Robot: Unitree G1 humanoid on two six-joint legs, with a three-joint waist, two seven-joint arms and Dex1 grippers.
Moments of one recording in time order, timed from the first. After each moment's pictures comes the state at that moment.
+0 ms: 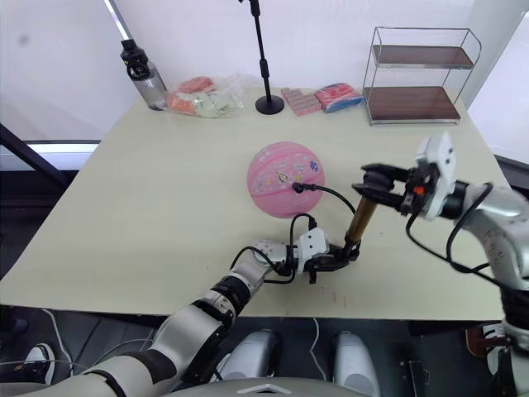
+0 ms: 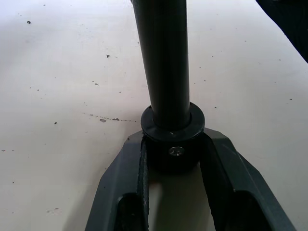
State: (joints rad) left arm -0.63 -0.02 -0.35 1.08 0.13 -0.44 -0.92; right arm -0.40 -0.81 -0.18 -0.25 0.75 0.58 0.98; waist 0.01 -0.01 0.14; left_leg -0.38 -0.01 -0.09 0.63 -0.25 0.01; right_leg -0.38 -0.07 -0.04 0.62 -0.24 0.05
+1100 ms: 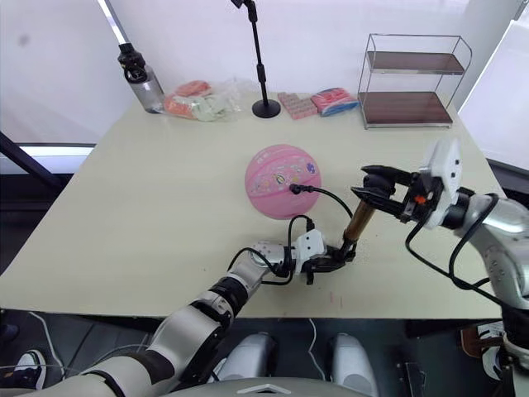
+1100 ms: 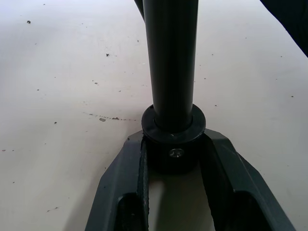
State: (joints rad) left arm -0.62 0.00 -0.36 1.09 0.14 -0.44 -0.91; right arm -0.21 -0.72 -0.12 -0.30 0.61 0.36 0.94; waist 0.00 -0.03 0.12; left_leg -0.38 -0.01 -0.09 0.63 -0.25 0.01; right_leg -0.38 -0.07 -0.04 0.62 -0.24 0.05
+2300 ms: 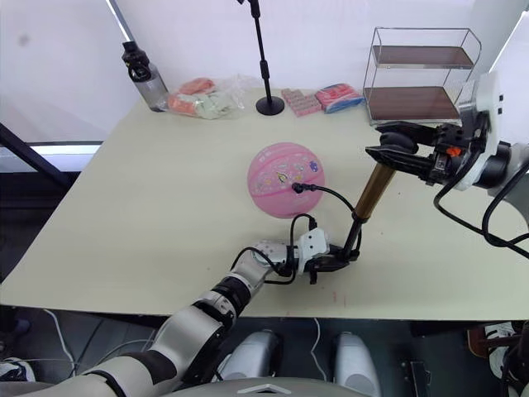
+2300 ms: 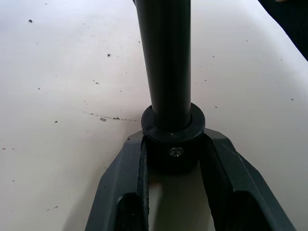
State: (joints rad) left arm -0.62 -0.02 -0.35 1.08 0.13 -0.43 -0.92; right arm -0.50 -0.92 -0.25 -0.27 0.88 0.68 0.97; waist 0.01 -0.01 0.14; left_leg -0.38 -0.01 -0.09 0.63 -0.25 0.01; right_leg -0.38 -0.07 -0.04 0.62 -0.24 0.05
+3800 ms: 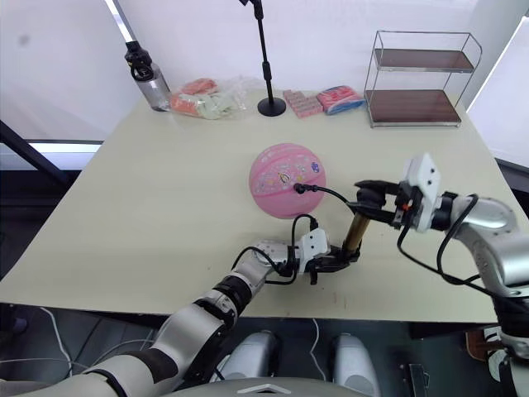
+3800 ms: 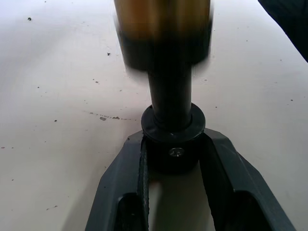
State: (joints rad) left arm -0.64 -0.03 -0.34 1.11 0.13 -0.43 -0.92; right arm -0.33 -0.80 -0.09 -0.22 0.64 0.42 1.01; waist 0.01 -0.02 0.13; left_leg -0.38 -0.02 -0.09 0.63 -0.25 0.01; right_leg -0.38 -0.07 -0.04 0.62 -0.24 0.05
